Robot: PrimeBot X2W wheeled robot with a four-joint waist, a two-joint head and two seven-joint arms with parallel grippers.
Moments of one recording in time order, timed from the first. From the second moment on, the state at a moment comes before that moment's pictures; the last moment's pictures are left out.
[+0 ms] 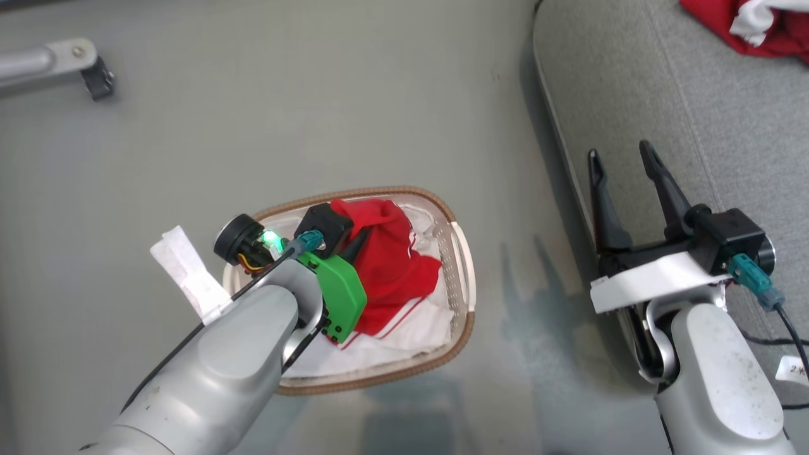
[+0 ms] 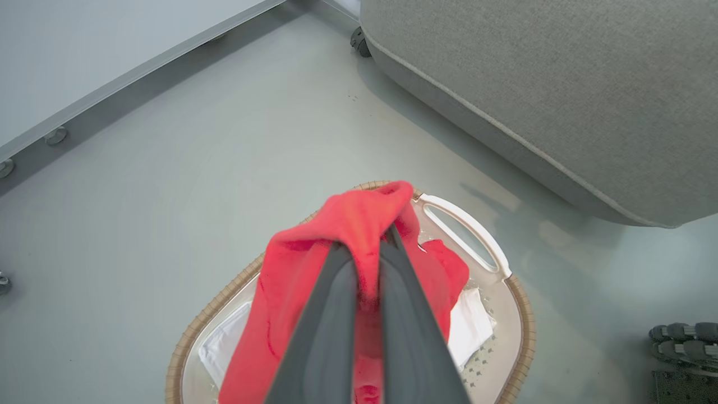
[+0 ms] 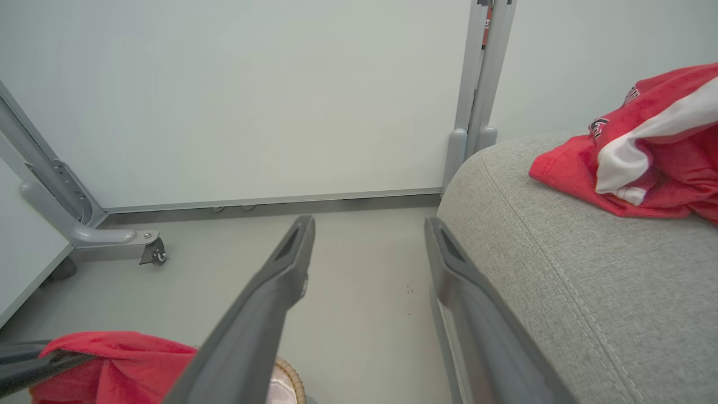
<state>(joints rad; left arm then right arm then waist) -0.81 0.18 -1.03 0.83 -0.60 -0.13 -0.18 -0.36 -0.05 0.06 0.18 0.18 0.13 -0.26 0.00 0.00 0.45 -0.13</state>
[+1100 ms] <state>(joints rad) -1.16 0.28 -1.07 0.54 -0.78 -0.13 -0.02 -0.28 -0.05 0.19 0.25 0.20 0.13 -0.26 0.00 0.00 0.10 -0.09</state>
